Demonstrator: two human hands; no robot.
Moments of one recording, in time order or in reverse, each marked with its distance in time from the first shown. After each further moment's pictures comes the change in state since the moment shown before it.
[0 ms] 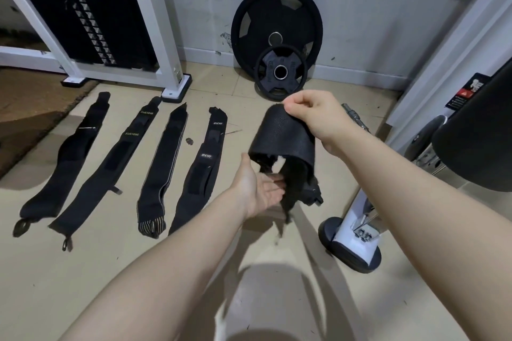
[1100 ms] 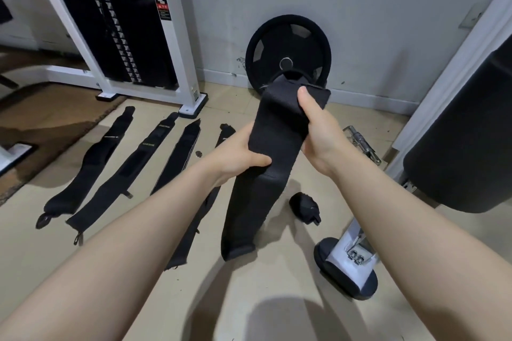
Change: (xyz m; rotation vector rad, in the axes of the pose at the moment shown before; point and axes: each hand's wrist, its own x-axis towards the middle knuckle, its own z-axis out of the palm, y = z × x) left_hand -0.063 0.042 0.039 1.023 -0.074 0.694; right_hand -0.025 -0.013 -0.027 0.700 -0.127 0.108
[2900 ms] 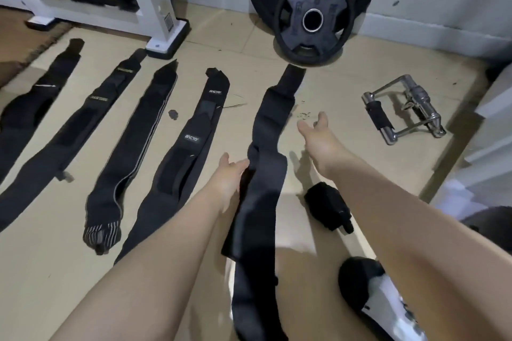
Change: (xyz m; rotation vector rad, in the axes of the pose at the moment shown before) left_hand 0.173 -0.260 0.022 -0.370 0.282 -0.534; right_hand 0.214 0.222 -0.116 -0.477 0.219 0.408
